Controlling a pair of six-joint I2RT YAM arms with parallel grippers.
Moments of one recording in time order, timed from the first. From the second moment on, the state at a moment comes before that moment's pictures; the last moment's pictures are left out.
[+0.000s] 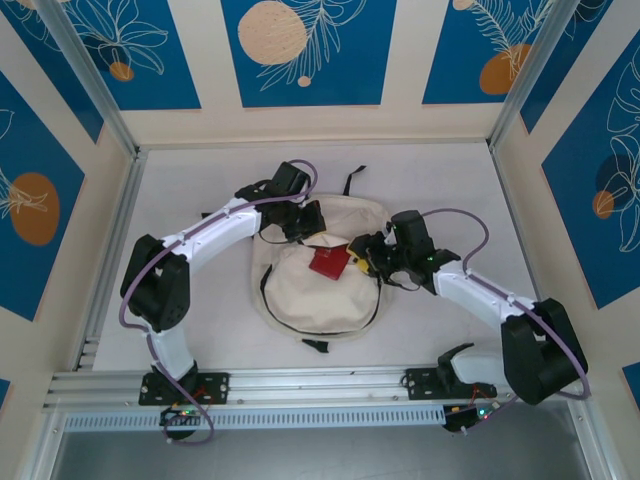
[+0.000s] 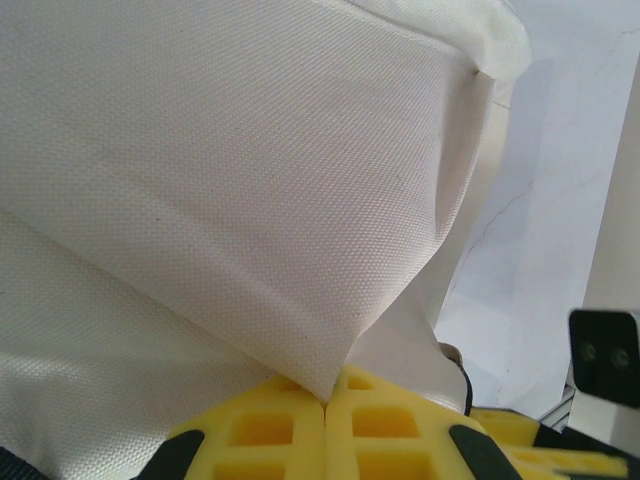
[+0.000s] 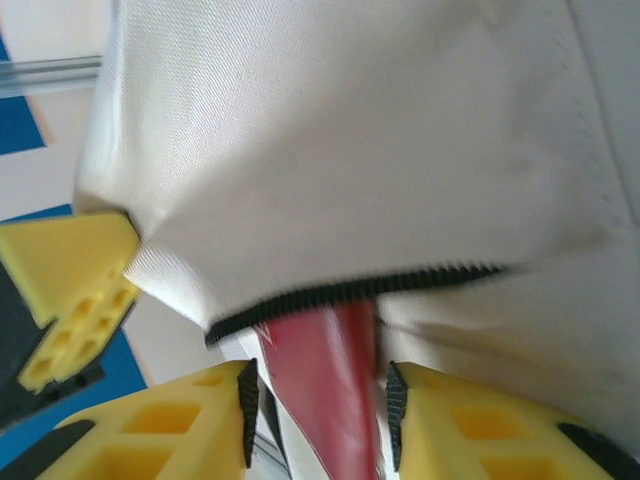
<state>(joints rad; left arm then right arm) -0.63 1.81 1.47 -0.62 0.34 -0.87 0.44 1.24 0.67 -0.18 -0.45 1.24</state>
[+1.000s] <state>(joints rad) -0.63 1.73 1.39 -0.61 0.34 -0.87 0.56 1.34 0.69 -0.13 -0.49 1.17</state>
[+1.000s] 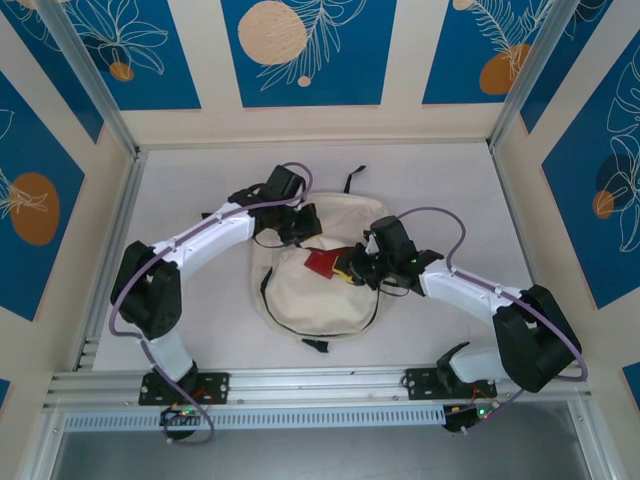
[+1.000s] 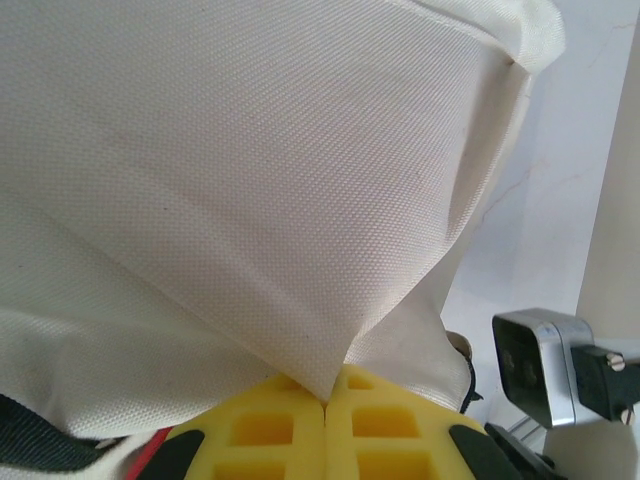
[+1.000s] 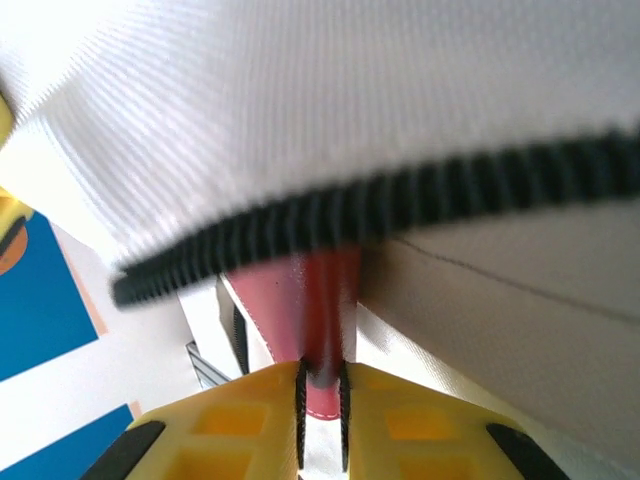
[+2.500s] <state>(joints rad) -0.53 1.46 1.06 -0.64 0.30 -0.87 0.67 1.52 1.00 -0.44 -0.13 0.88</state>
